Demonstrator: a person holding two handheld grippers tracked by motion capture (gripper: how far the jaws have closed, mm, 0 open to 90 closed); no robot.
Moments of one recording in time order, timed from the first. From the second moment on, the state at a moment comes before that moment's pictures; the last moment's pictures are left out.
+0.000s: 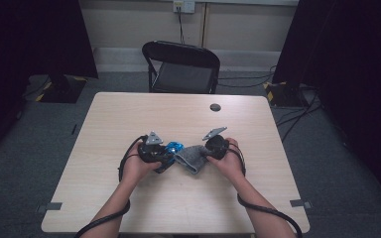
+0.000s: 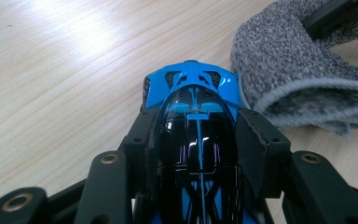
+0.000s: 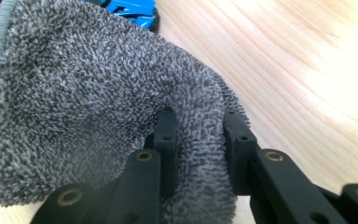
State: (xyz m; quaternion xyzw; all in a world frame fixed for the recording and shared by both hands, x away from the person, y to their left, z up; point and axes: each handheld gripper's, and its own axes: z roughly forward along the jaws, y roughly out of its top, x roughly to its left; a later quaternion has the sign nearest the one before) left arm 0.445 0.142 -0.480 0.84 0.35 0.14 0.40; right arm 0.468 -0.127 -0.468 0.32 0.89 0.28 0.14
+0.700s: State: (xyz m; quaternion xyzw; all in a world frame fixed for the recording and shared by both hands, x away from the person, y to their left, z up) left arm 0.444 0.141 -0.479 0.84 0.35 0.14 0.39; right arm 0.481 -0.163 -0.466 0.39 0.85 0.30 0.16
